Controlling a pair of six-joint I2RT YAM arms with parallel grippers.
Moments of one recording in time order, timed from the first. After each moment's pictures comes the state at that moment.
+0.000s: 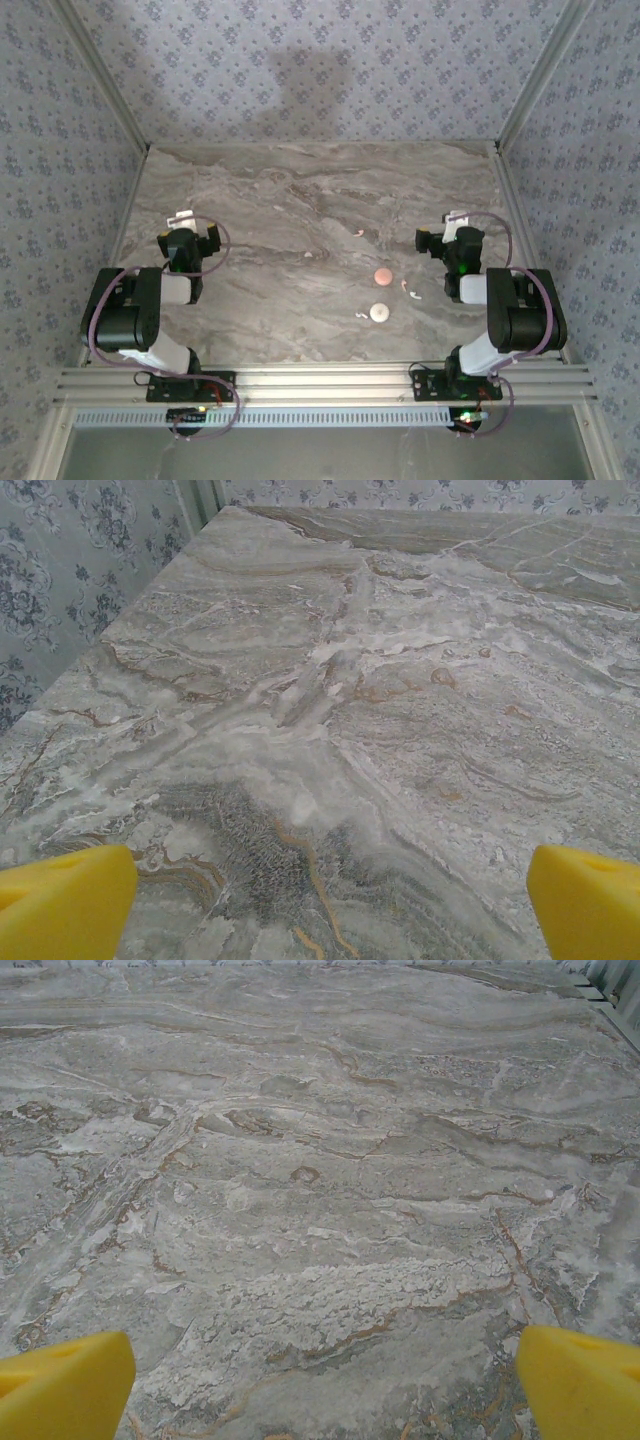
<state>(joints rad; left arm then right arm) -0.02 1.55 0.38 0.78 -0.26 -0.06 -0.05 1.53 0.37 0.73 -0.04 -0.04</state>
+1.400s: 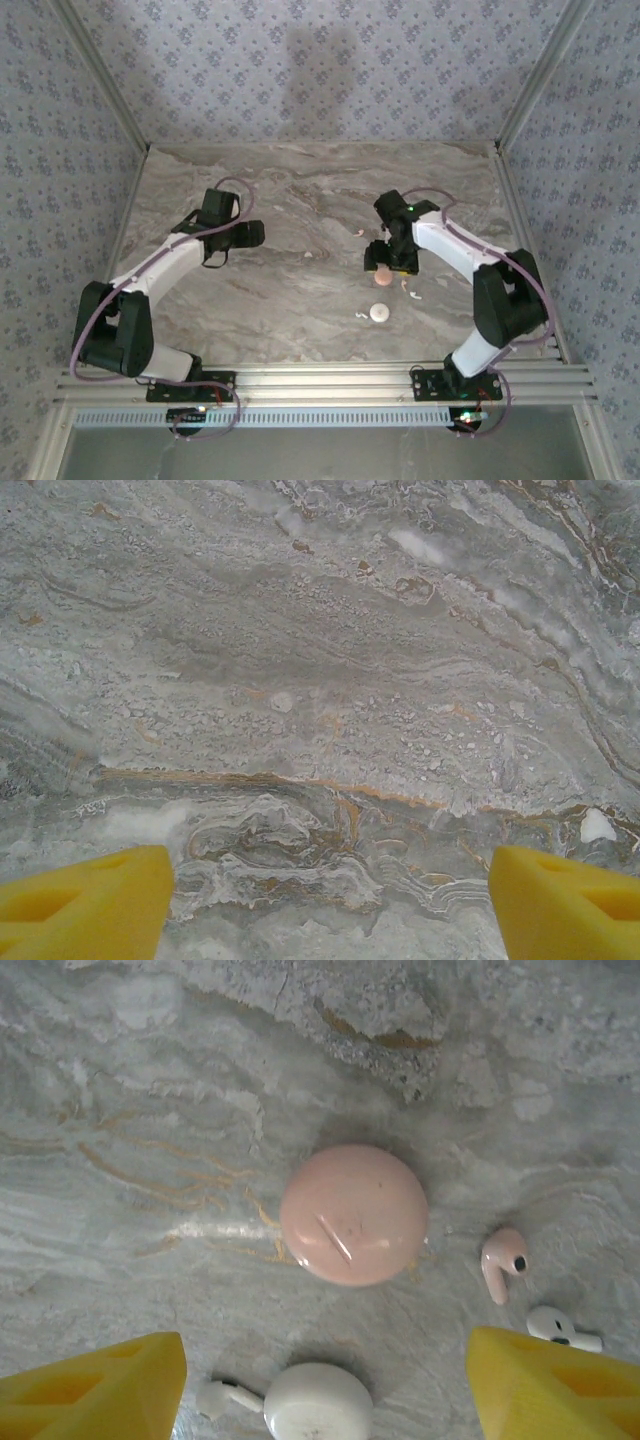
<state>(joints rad) -0.31 1.42 0.92 -0.42 -0.01 -0.32 0.45 1.64 1.16 -0.98 -0.11 0.49</state>
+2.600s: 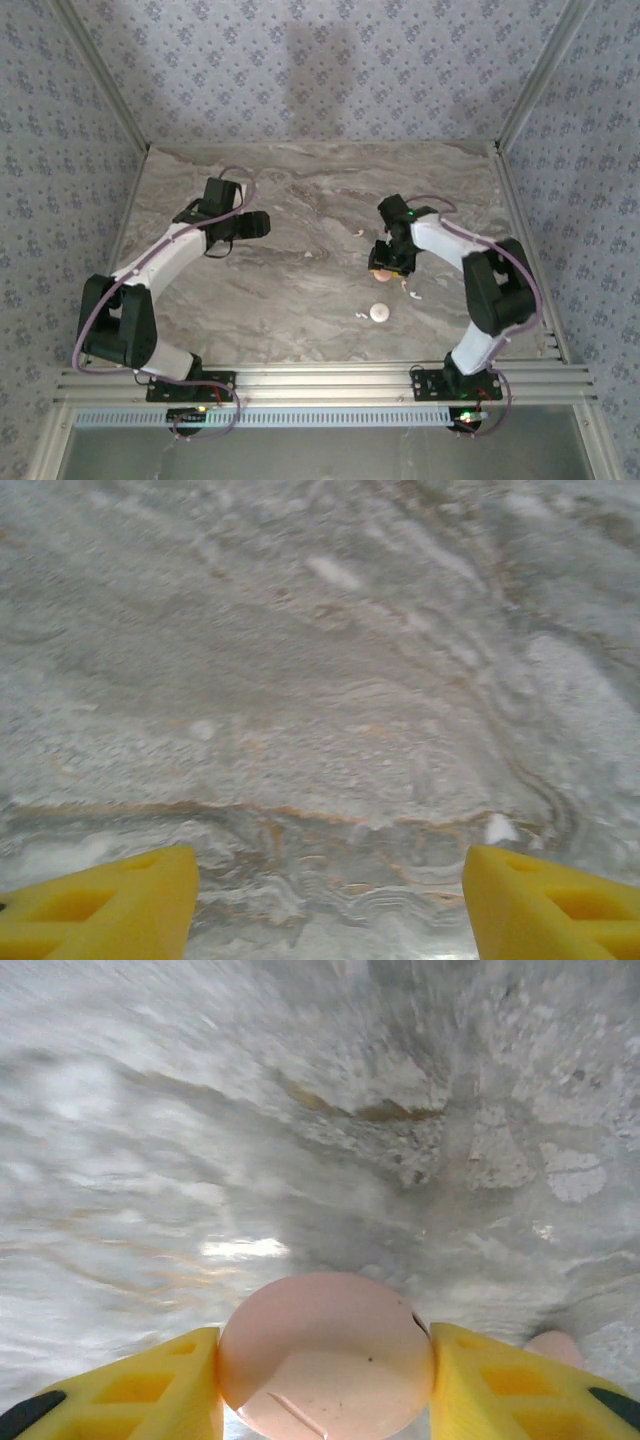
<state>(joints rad) -0.32 1.45 1.02 -0.44 0.13 -0.33 0.40 1.65 1.05 -0.76 -0.18 0.57</state>
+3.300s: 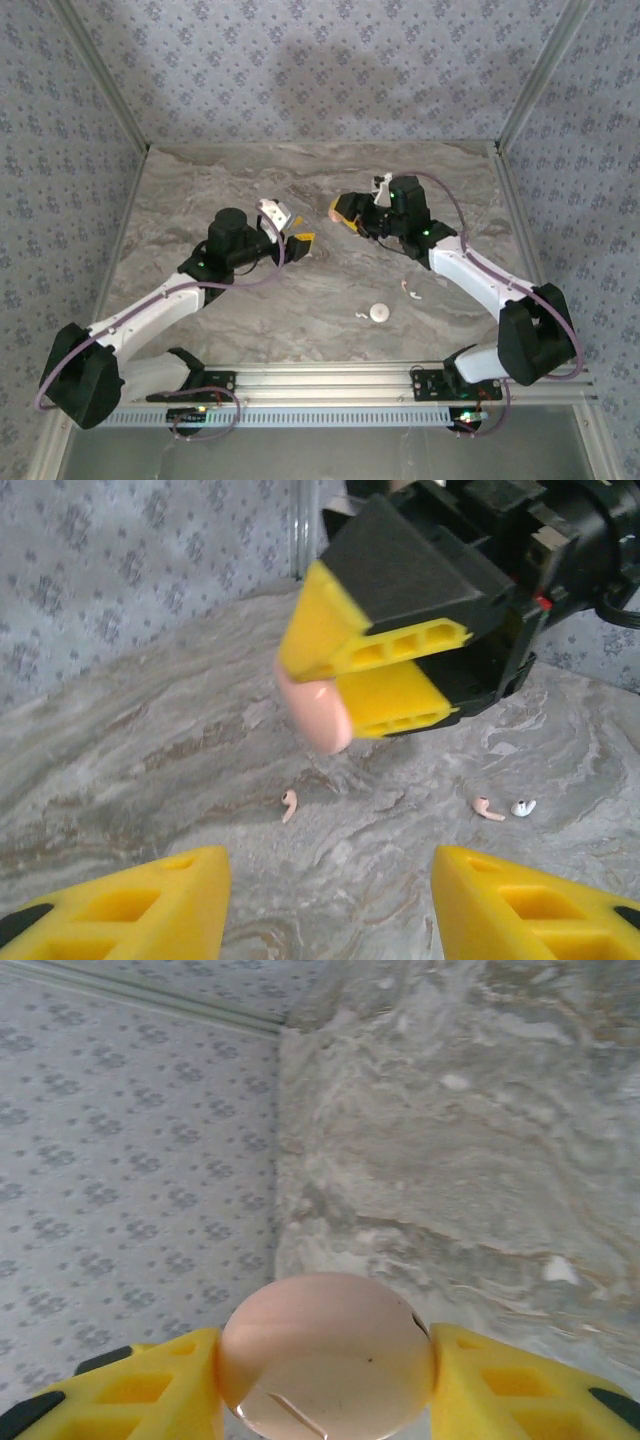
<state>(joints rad) -0.62 1.15 0.71 0.20 0.39 0.05 0.49 1.39 0.94 0.05 -0.49 1.08</state>
